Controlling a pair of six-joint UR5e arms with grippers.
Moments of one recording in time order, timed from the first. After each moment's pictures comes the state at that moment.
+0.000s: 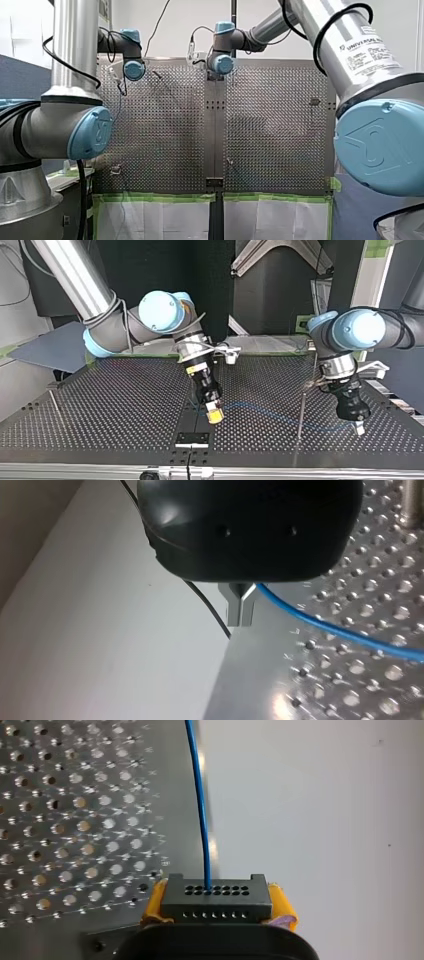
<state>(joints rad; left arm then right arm) 0.04 -1.64 -1.73 -2.52 -1.84 -1.91 2.35 -1.04 1.09 -0.38 1.56 1.60</state>
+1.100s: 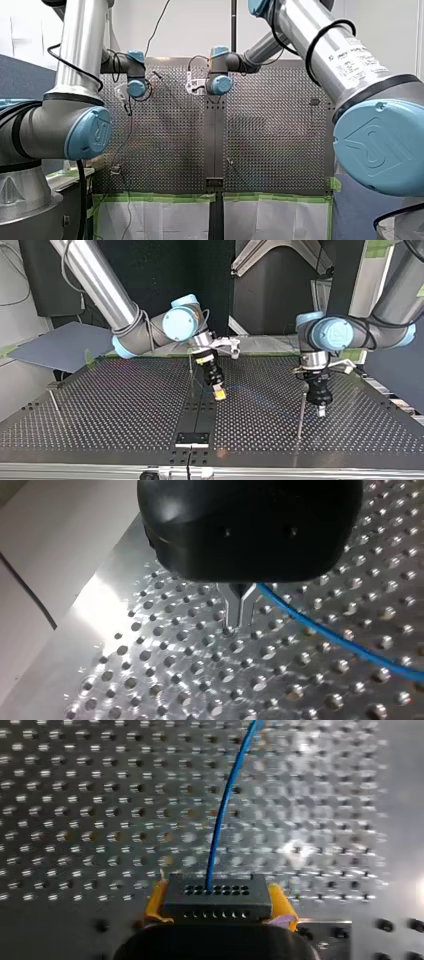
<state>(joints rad) 0.02 -1.77 -1.79 -2.48 -1.73 -1.92 2.35 -0.91 1.09 -0.25 1.58 1.55</state>
